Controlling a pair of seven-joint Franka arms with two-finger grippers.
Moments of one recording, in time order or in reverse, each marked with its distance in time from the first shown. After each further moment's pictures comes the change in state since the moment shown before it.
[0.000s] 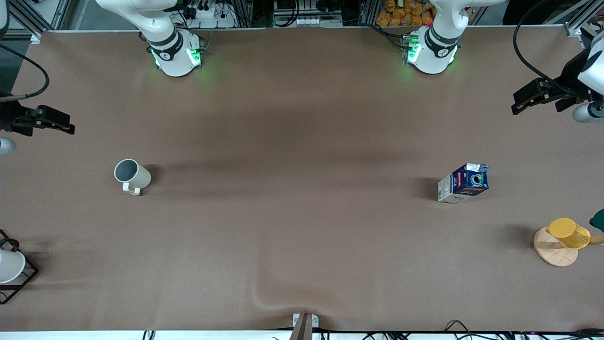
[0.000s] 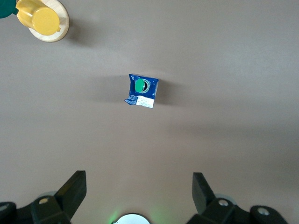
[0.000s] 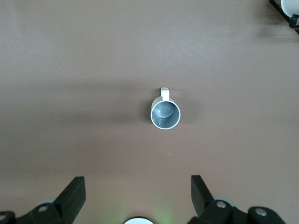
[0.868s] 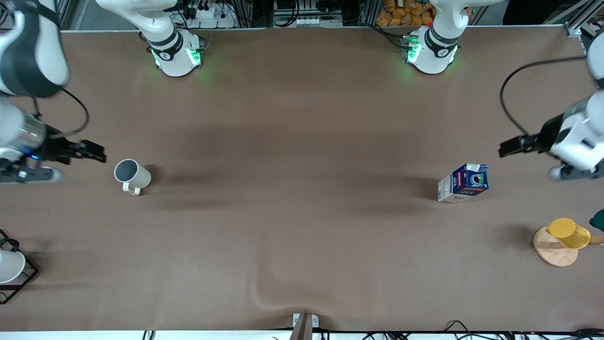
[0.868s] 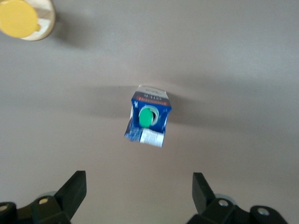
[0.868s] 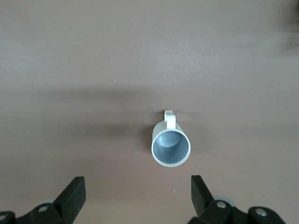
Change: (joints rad) left arm 0.043 0.198 0.002 -0.101 0.001 0.231 0.006; right arm 0.000 -0.018 0.002 -0.427 0.005 0.470 0.000
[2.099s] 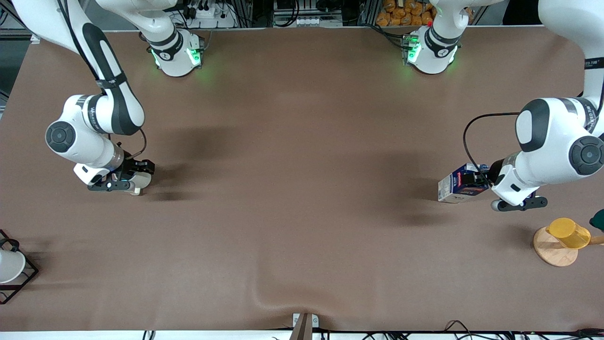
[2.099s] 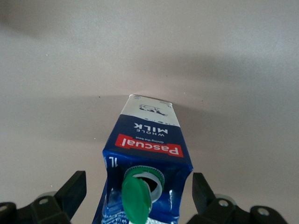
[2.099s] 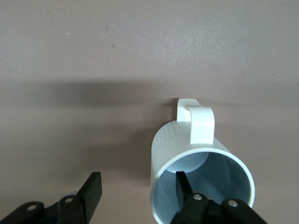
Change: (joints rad) left arm 0.003 0.143 0.000 -0.208 0.001 0.293 0.024; right arm -0.001 0.148 -0.002 -0.393 0.000 0.521 0.000
